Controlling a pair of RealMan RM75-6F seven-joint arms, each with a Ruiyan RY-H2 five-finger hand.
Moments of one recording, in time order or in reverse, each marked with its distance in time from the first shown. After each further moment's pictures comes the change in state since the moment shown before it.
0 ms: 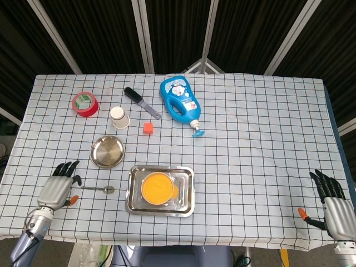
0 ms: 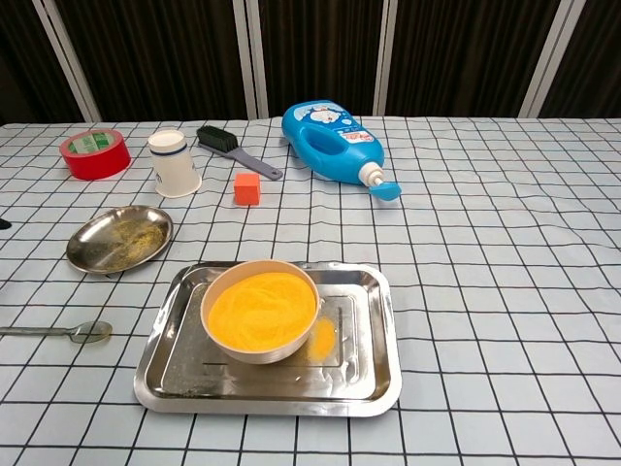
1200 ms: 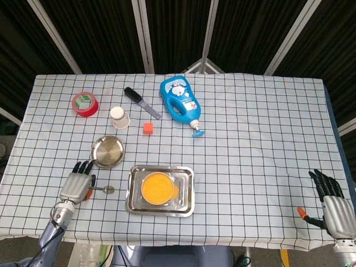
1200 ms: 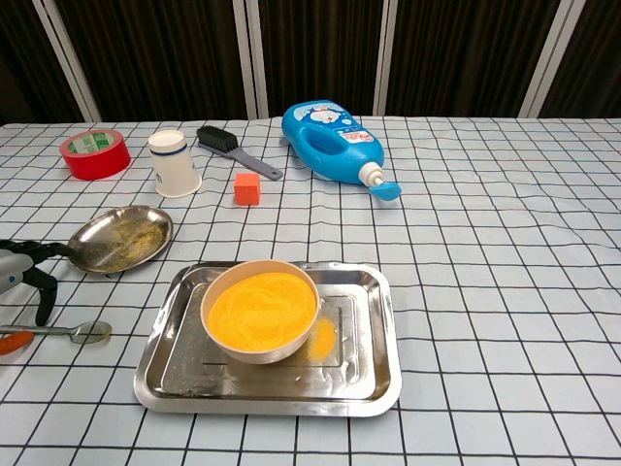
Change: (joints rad) left arm -0.088 -0.200 -0.001 0.153 -0.122 -0.026 0.169; right arm 0.011 0.000 0.004 -0.001 0.016 -0.024 0.006
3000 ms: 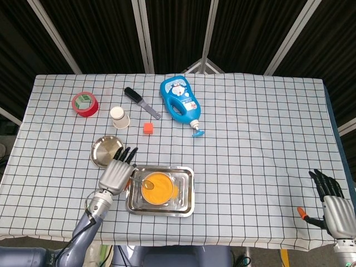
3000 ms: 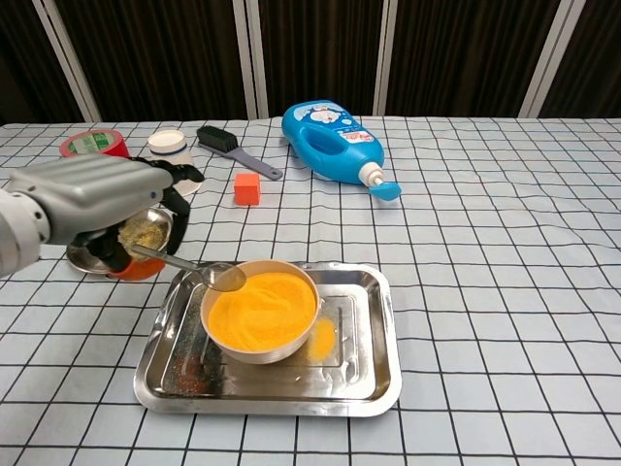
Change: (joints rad) left arm -0.253 -0.092 -0.136 -0.369 -0.234 0.109 0.452; right arm 0.002 0.007 0.000 -0.005 0.001 -0.005 0.022
